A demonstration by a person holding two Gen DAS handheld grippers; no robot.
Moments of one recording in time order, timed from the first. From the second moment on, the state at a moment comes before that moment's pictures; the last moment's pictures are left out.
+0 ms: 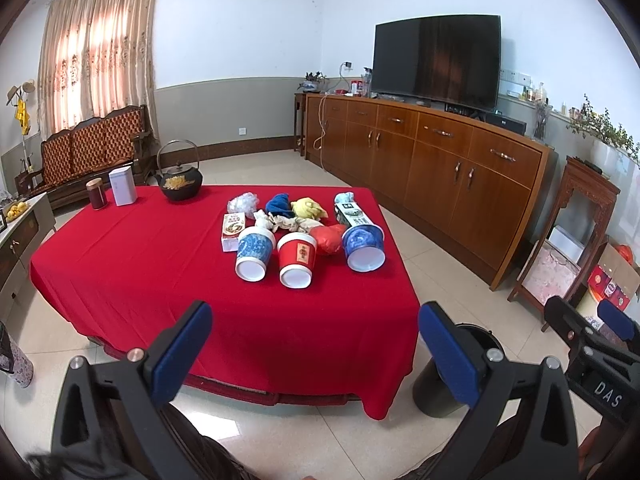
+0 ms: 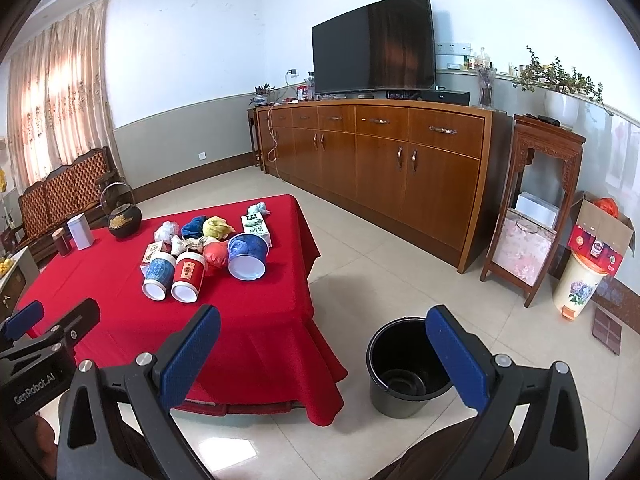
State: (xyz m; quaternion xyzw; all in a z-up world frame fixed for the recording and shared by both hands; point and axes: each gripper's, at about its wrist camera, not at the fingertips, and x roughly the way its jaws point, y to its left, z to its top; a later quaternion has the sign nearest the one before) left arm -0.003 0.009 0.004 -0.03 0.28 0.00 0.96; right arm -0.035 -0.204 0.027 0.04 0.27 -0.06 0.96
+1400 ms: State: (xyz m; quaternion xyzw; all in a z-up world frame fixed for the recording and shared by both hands) left arm 0.016 0.028 -0.004 -0.04 0.29 0.02 0.96; right arm -0.016 -0.191 0.021 0.03 0.27 -0.04 0.96
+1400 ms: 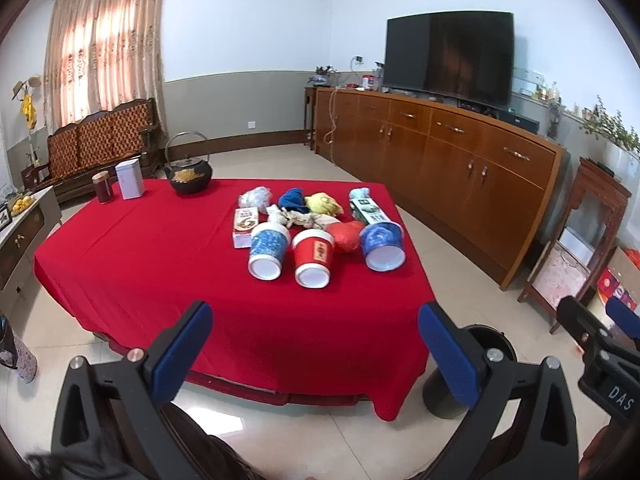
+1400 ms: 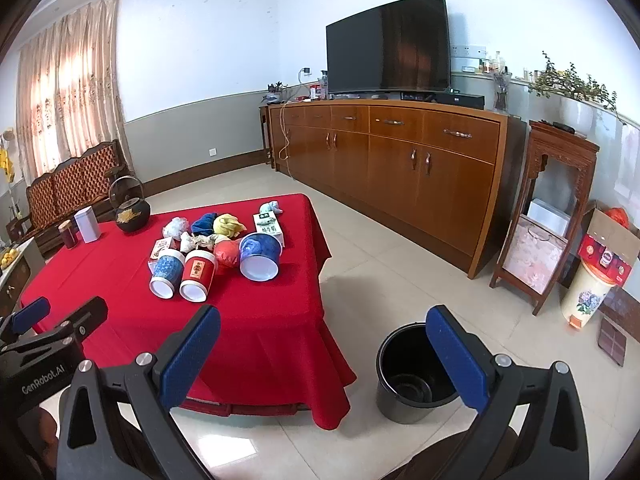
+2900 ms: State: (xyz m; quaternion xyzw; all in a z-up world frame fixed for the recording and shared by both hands) left arm 0.193 0.104 -0.079 -0.04 0.36 0.08 0.93; right arm 0.234 -0.128 -0.065 0.00 0.33 0.04 0.94
